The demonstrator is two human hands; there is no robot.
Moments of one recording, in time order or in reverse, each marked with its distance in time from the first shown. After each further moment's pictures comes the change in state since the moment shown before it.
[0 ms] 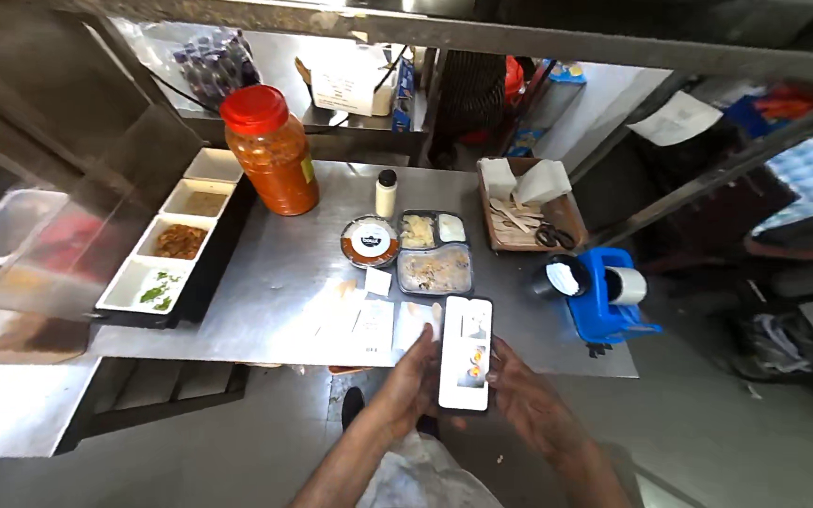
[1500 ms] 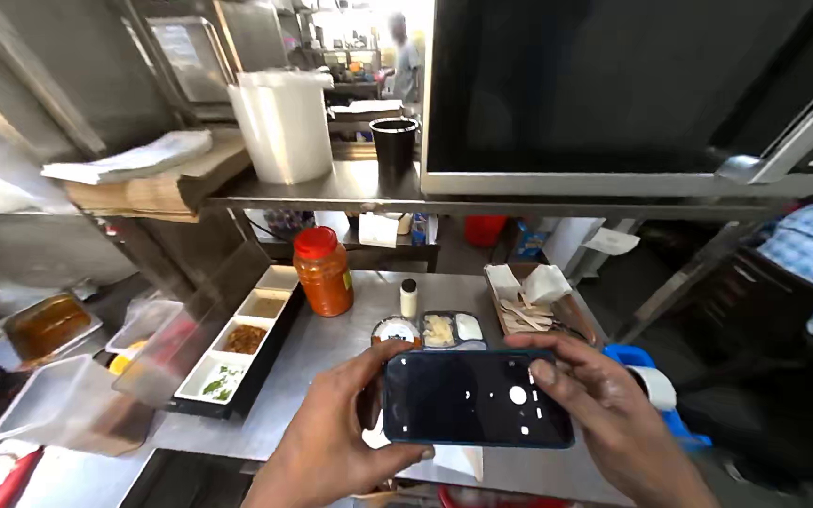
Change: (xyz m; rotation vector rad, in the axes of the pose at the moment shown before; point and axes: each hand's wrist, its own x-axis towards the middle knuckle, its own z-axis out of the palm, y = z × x) left_hand -0.146 0.143 0.034 1.363 0.274 1.152; right_hand -0.023 -0.167 0.099 -0.584 -0.072 -0.784
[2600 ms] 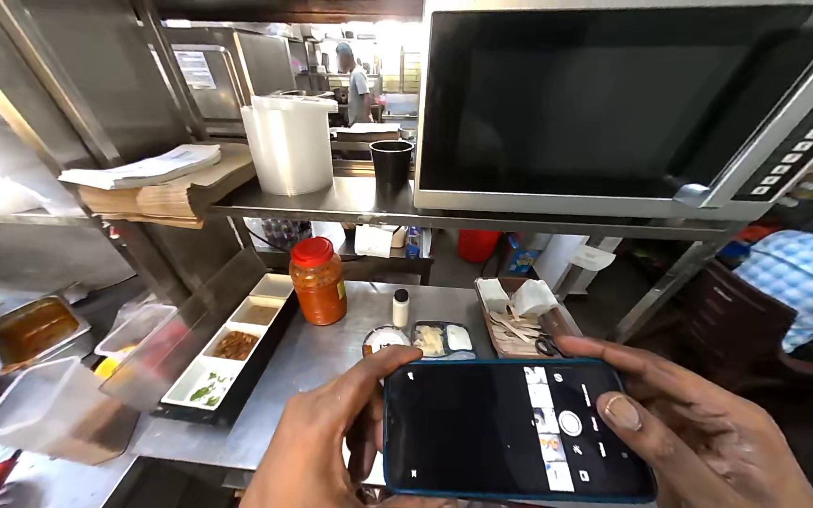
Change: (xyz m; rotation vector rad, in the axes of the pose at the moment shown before) left_hand -0.006 0.069 -0.011 -0.066 0.028 0.035; right_hand -0.032 -0.077 -0.014 -0.069 0.075 -0.188
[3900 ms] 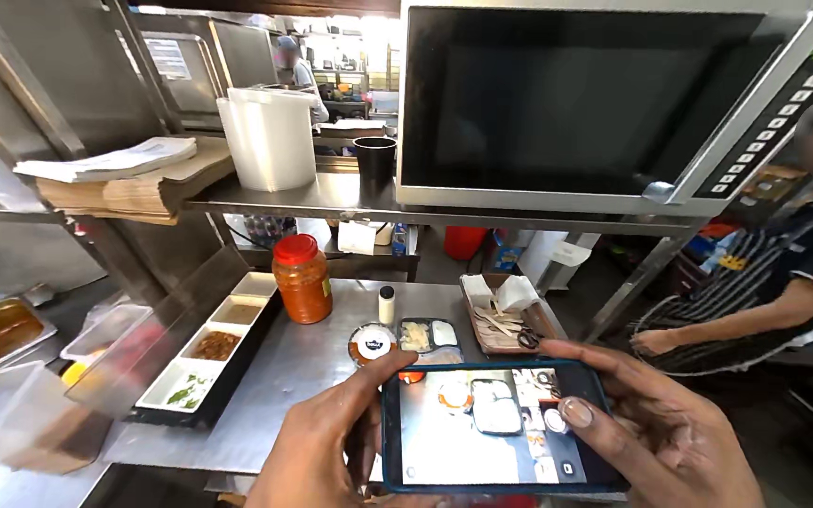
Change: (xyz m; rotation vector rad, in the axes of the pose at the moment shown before) left_hand -0.003 0.000 0.020 0.003 -0.017 -0.042; right_hand -0.014 0.006 -0.003 -0.063 0.073 0.055
